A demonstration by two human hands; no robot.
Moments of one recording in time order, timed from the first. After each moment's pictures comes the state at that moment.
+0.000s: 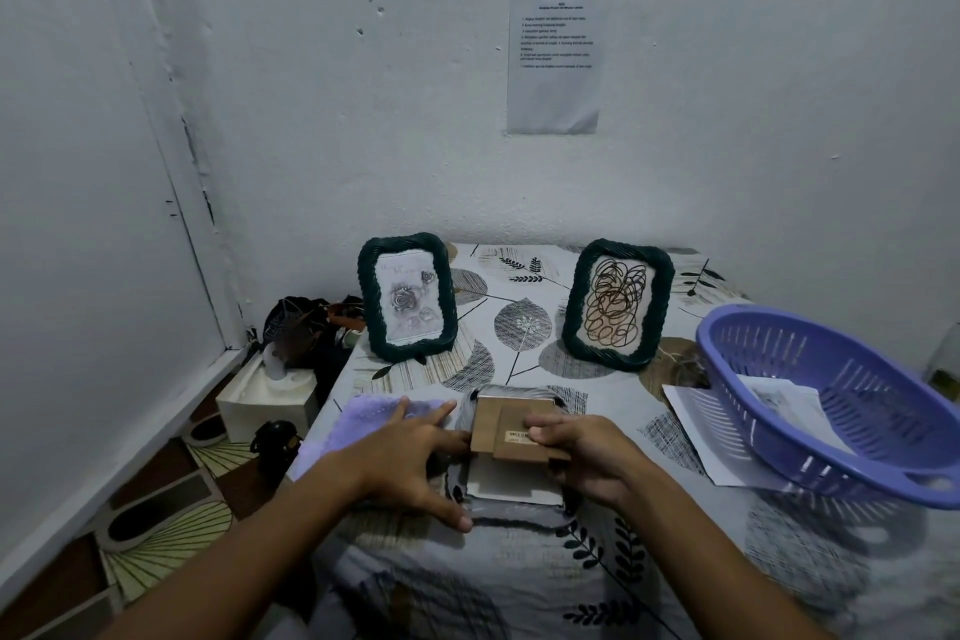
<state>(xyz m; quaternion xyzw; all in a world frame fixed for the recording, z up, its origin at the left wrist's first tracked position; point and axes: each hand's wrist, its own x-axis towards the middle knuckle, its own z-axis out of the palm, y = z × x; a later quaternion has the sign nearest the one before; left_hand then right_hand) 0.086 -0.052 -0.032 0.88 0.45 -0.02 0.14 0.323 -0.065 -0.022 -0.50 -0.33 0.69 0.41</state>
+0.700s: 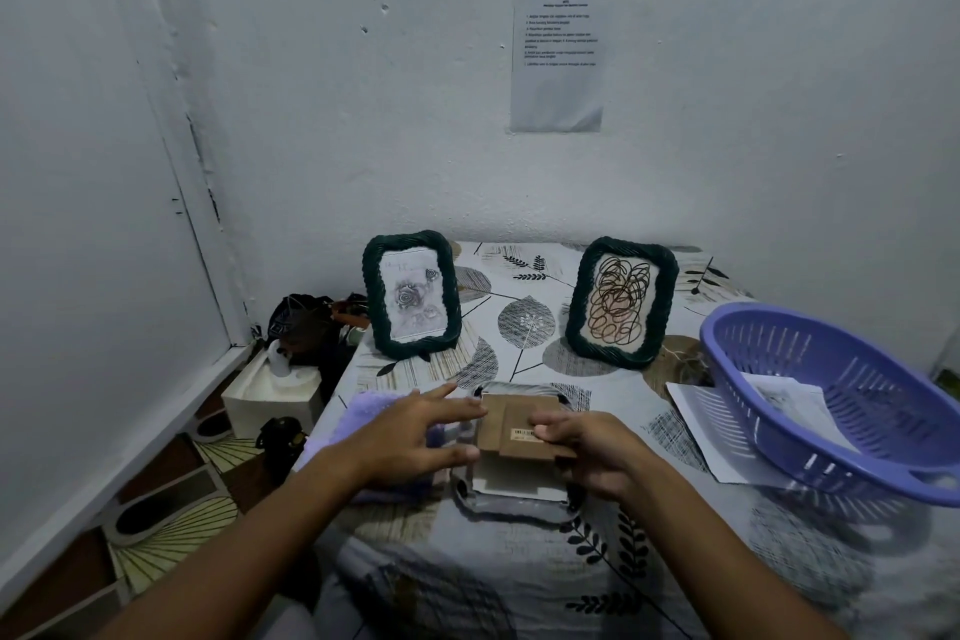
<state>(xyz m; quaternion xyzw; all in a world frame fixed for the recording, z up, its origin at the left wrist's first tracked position) 0.082 -0.049 -0.031 0.85 0.44 0.17 0.23 0.323 -0.068 -0.014 -0.52 -0.34 0.68 0.38</state>
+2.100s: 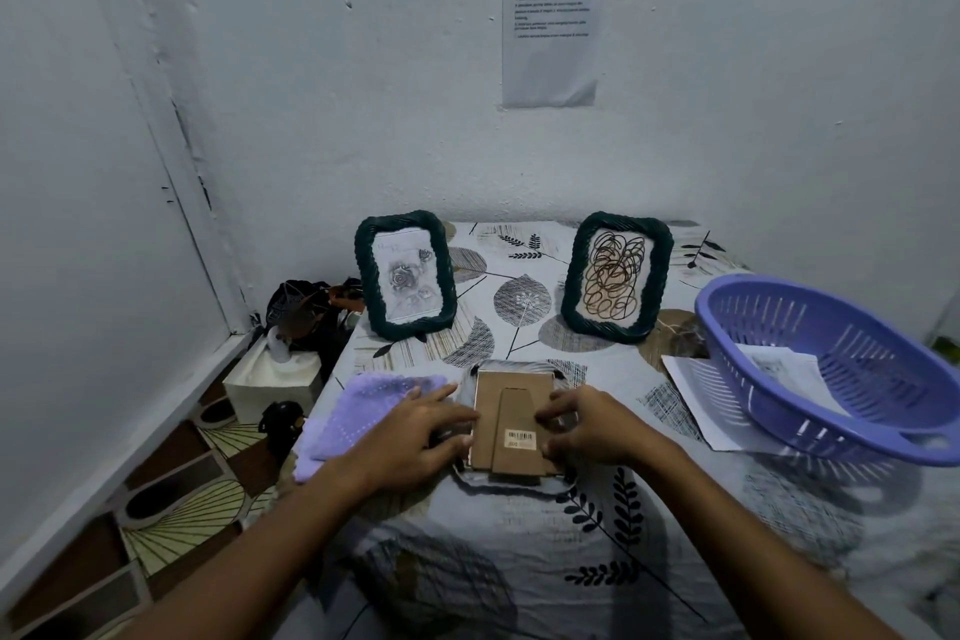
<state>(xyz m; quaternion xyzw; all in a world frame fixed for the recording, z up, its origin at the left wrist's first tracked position) 0.088 -0.056 -0.064 0.86 0.45 0.18 0.18 0.344 -0.069 -0.021 -0.61 -0.73 0.28 0.12</state>
